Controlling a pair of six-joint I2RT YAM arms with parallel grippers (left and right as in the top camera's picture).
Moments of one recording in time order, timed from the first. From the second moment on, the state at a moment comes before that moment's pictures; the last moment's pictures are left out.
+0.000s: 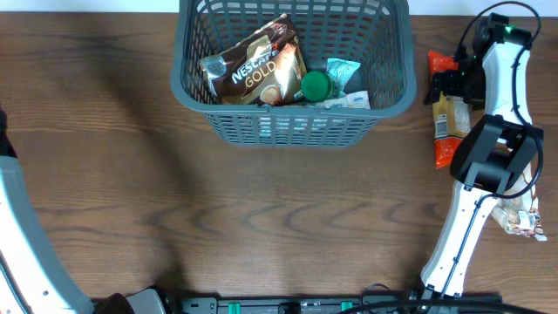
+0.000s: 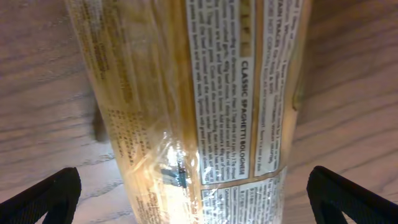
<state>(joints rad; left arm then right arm) 0.46 1.44 1.79 -0.80 -0.48 -0.12 -0.30 2.60 2.45 -1.38 0.04 -0.10</state>
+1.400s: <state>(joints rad) 0.46 1.44 1.79 -0.80 -0.48 -0.12 -0.31 2.57 2.34 -1.32 0.01 -0.11</state>
